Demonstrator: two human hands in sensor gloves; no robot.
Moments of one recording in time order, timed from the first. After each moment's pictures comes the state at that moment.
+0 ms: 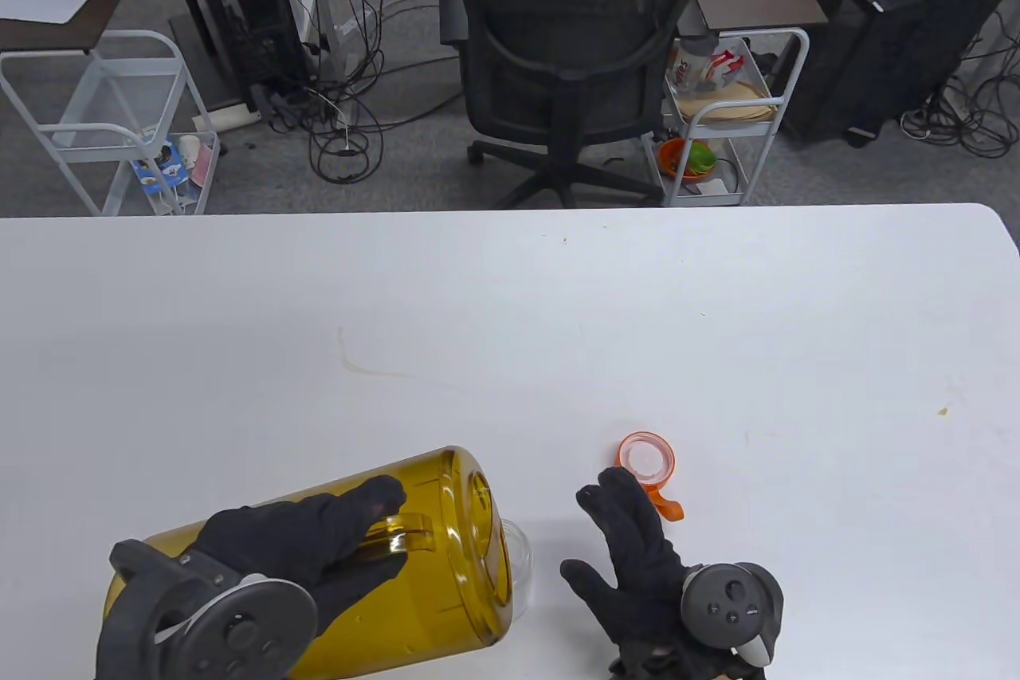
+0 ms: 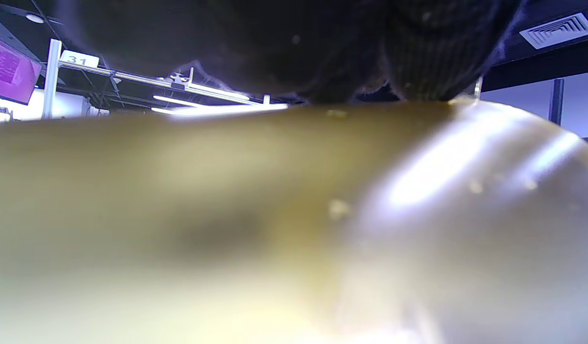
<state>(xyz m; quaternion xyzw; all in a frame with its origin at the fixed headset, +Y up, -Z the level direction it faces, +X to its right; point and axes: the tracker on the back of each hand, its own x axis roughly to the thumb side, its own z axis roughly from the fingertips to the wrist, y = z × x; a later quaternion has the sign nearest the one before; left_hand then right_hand) -0.197 -0.453 -0.135 0.13 -0.23 0.07 0.96 0.124 -0.713 -0.177 0.22 -0.09 0.84 0.50</state>
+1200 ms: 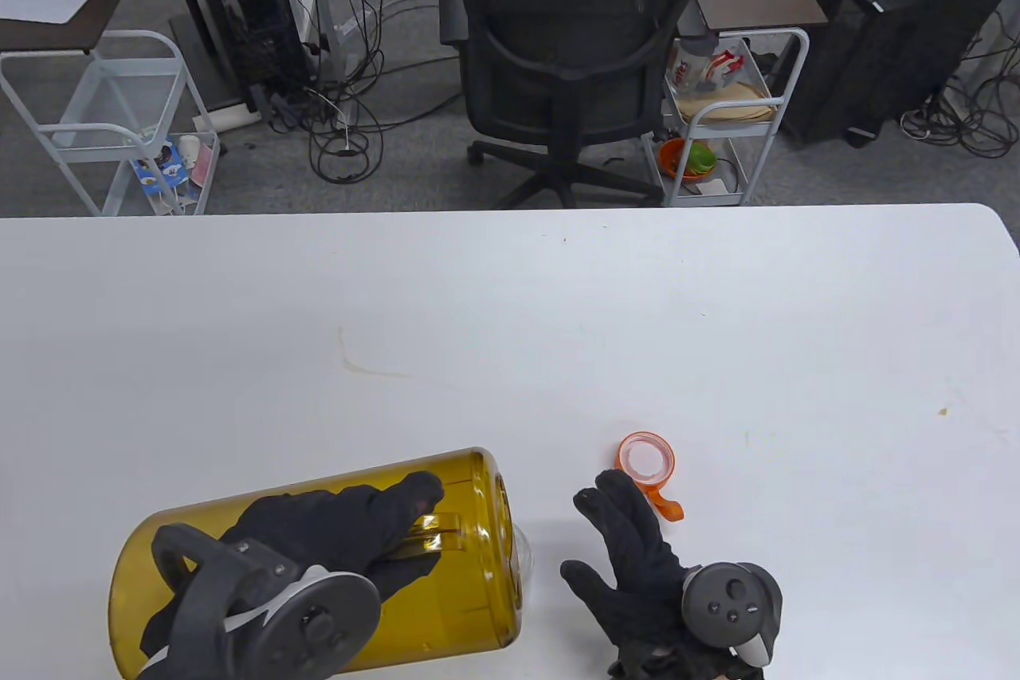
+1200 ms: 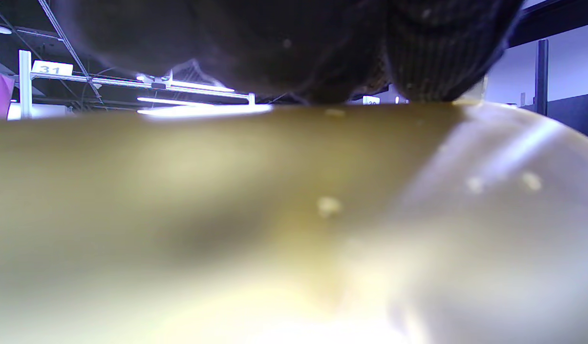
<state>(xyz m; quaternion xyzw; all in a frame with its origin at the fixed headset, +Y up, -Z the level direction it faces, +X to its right) -0.169 -0.446 -0.137 0.12 -0.25 0.01 0.96 0.122 -0.714 -0.178 0.21 -0.07 0.84 0.50</state>
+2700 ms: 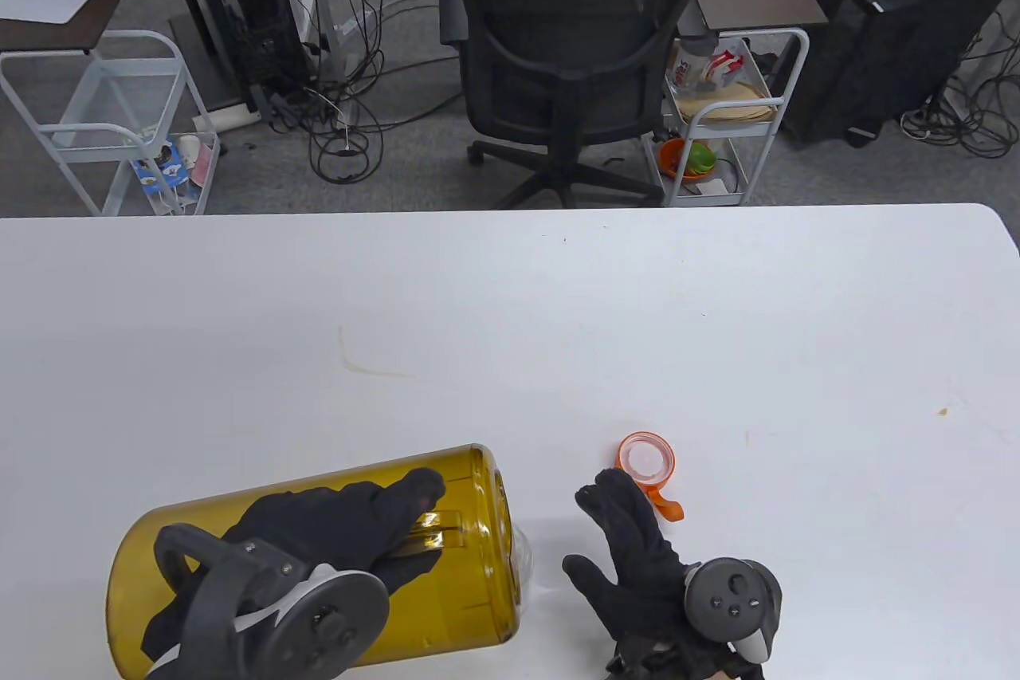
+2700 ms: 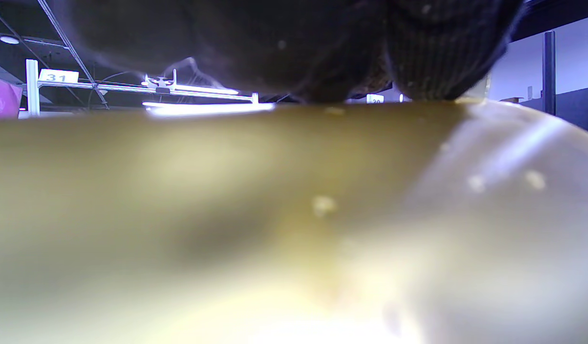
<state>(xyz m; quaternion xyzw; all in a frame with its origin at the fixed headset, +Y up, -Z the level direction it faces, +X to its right) -0.165 -0.445 -0.137 0.13 -0.24 0.00 0.96 0.122 -0.716 -0.181 0.21 -0.07 0.83 0.51</state>
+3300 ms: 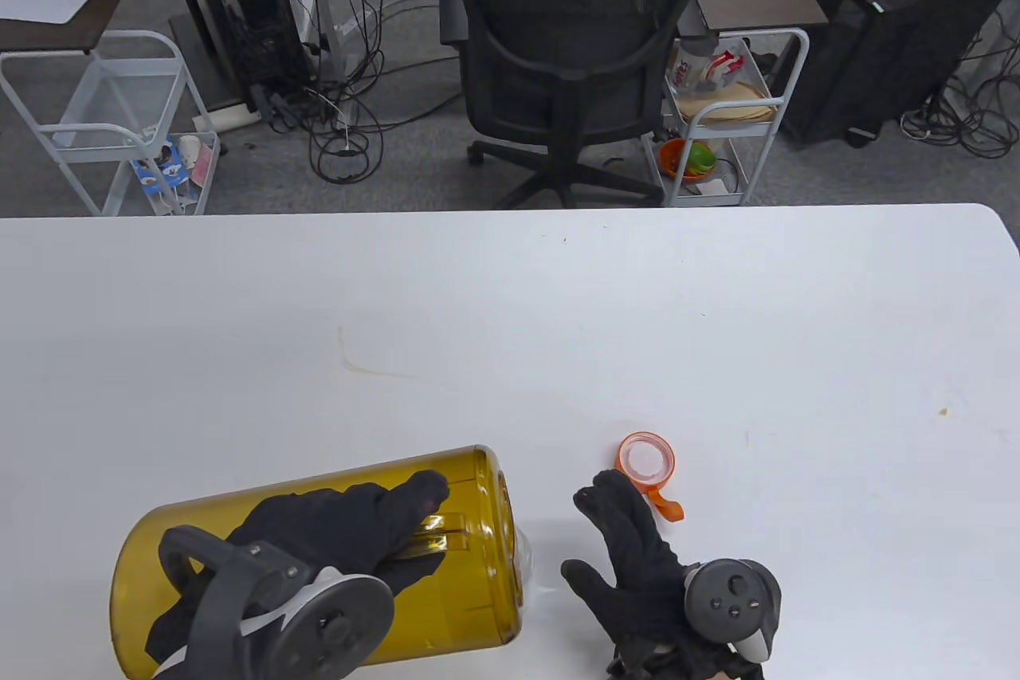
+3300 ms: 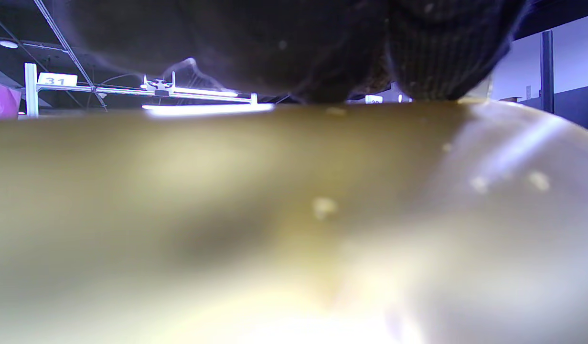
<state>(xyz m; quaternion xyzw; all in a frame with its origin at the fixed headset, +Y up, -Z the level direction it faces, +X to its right) -0.163 -0.446 -0.136 0.13 -0.24 0.00 0.96 0.122 -0.716 -0.181 0.22 -0.07 0.83 0.52</state>
